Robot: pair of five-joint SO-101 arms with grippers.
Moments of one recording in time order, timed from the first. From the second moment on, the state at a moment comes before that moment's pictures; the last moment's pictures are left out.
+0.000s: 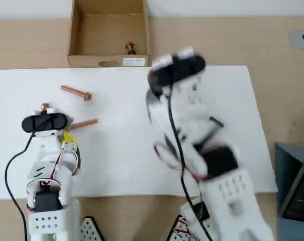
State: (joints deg) left arm -9.9 -103.8 95.9 52.2 -10.4; right arm -26.7 -49.5 35.5 52.4 -13.0
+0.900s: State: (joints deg) left arm -11.8 -103.9 96.3 52.1 -6.8; right arm -24.0 38.8 -47.9 49.9 4.7
